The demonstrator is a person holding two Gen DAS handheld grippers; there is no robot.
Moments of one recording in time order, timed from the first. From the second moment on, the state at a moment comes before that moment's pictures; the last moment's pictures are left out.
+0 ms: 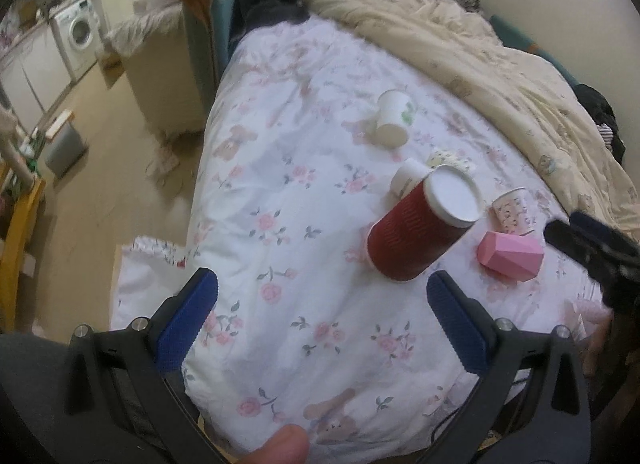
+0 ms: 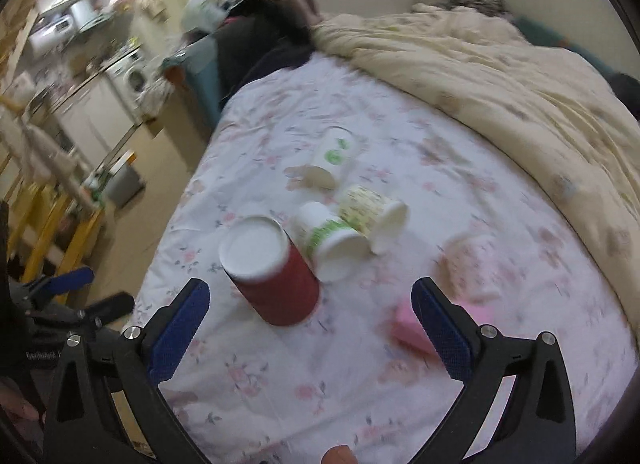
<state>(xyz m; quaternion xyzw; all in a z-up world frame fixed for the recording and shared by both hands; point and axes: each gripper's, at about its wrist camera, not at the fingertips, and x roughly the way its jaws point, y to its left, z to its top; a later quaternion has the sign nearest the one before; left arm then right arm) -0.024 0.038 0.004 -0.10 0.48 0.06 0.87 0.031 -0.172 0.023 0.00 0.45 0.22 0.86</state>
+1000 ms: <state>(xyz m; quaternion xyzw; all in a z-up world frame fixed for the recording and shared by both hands) -0.033 0.011 0.002 -0.07 0.44 0.06 0.90 -0.010 -0.207 0.004 0.04 0.41 0.17 0.89</state>
